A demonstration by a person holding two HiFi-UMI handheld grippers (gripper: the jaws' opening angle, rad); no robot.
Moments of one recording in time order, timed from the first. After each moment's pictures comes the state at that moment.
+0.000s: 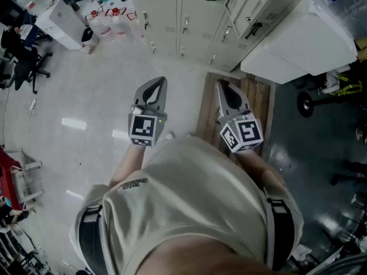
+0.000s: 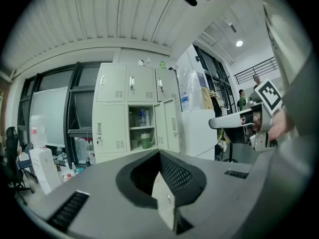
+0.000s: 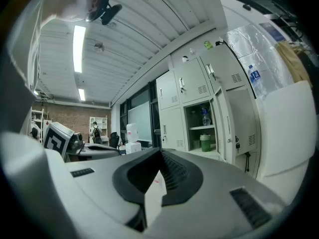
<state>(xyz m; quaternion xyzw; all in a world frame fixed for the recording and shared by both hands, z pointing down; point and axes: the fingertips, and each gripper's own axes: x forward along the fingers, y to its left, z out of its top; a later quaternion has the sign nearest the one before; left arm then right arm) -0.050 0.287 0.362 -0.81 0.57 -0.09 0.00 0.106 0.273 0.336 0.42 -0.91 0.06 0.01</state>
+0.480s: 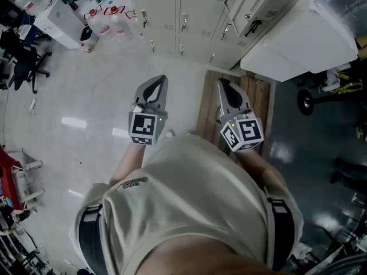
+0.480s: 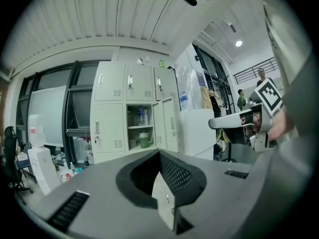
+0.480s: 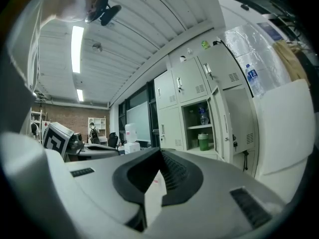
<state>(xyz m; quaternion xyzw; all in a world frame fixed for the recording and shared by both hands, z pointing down) -0.041 0.280 0.366 -0.82 0.57 -0.09 0.00 0.115 0.267 0.341 0.43 -0.90 0.07 0.01</state>
